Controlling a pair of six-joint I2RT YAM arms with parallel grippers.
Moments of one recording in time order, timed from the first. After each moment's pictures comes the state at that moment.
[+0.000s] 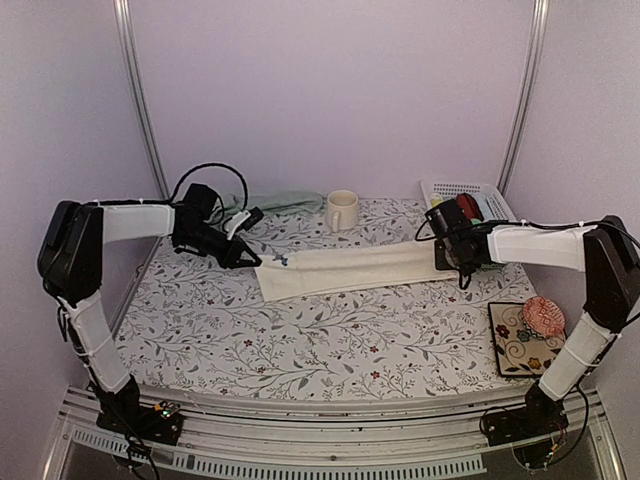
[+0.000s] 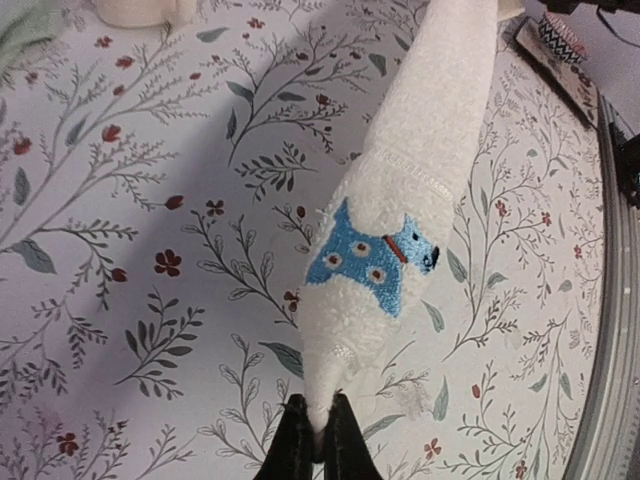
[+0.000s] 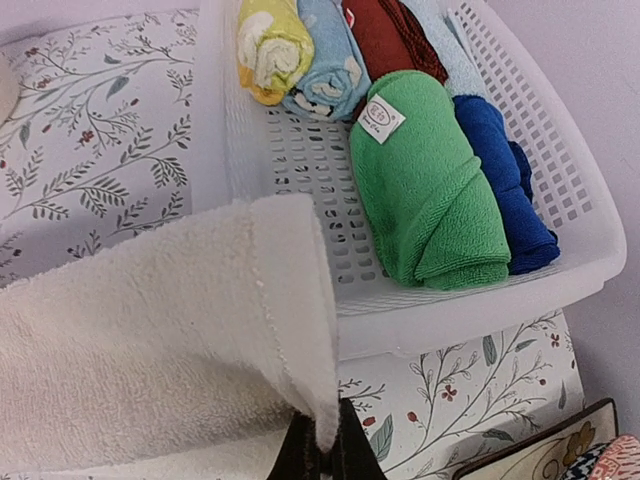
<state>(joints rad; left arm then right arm) -0.28 1.89 1.29 -0.49 0.70 0.43 0.52 1.69 1.10 -0.42 0.69 0.43</state>
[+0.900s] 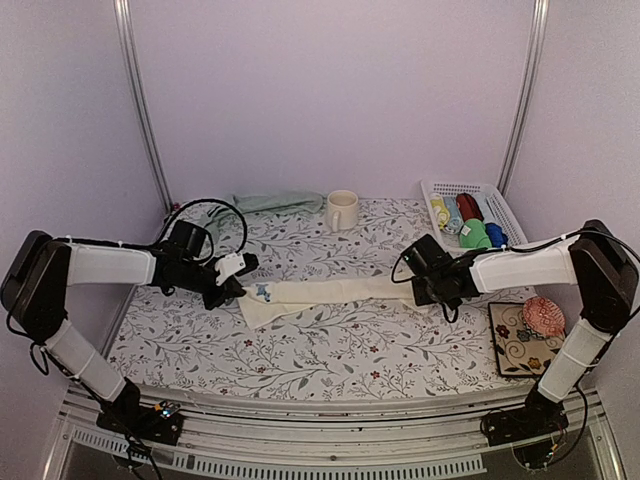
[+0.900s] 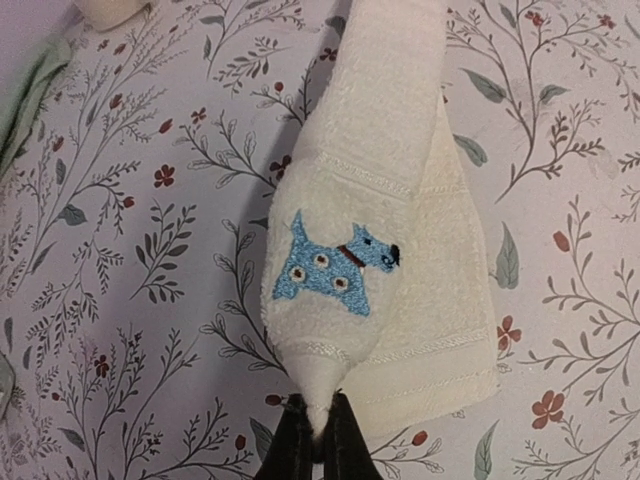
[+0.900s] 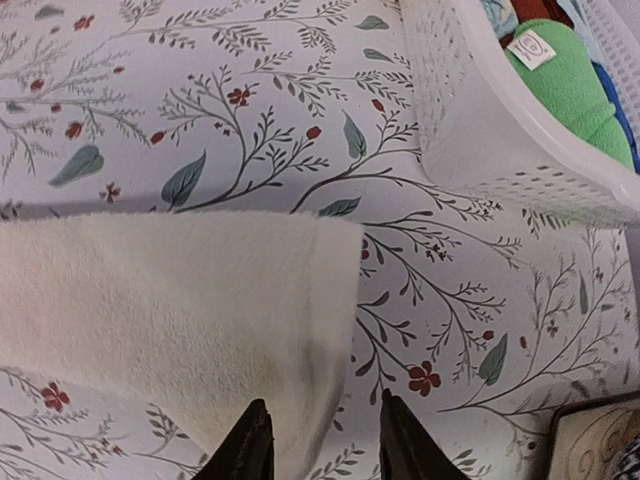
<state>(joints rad) -0.37 1.55 0.78 -0.16 0.36 0.75 0.71 1.68 0.93 -0.30 0.62 0.44</state>
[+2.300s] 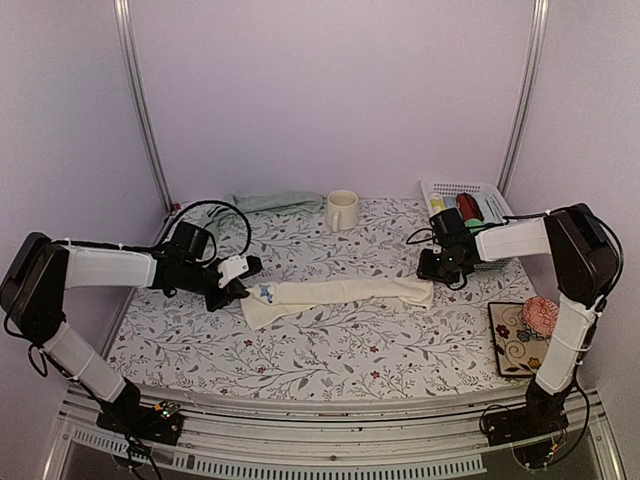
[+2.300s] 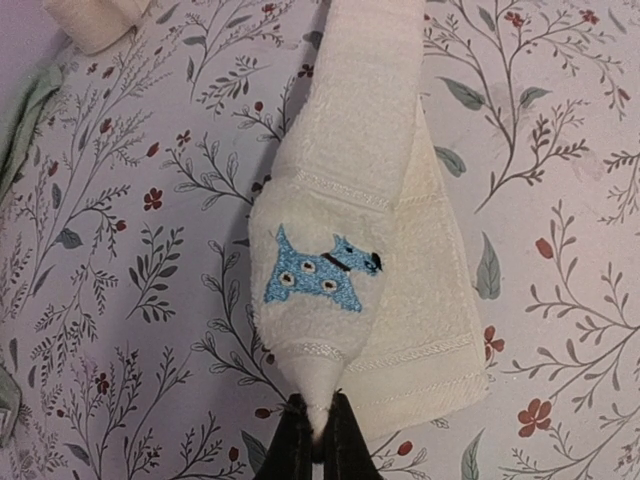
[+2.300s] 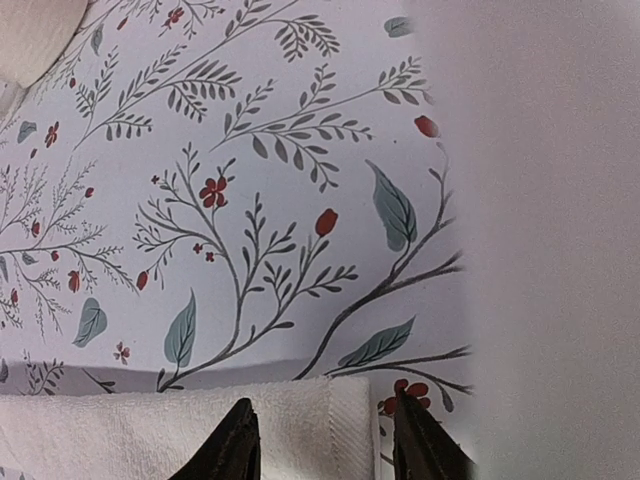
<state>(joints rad) -0.40 1.53 0.77 -0.15 0.35 0.77 0.40 1.87 1.09 -0.21 0.10 0.53</state>
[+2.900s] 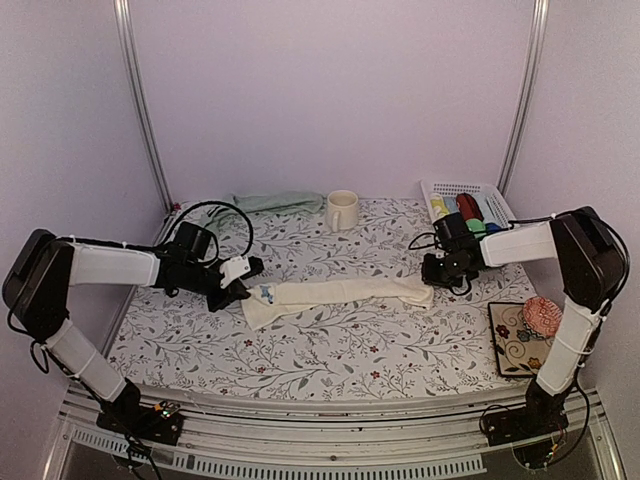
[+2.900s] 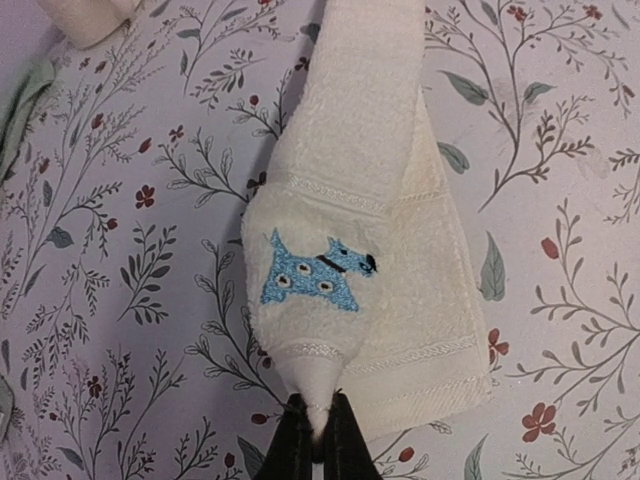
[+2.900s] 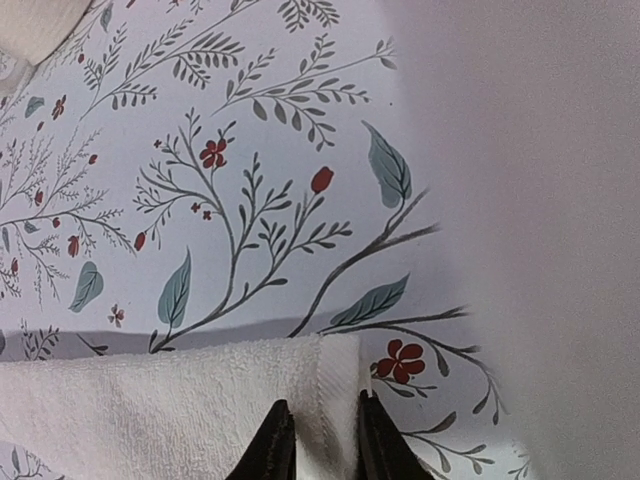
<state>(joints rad) -0.40 1.56 0.79 -0.15 0.35 0.77 0.40 1.83 1.02 -0.18 0.07 0.52</state>
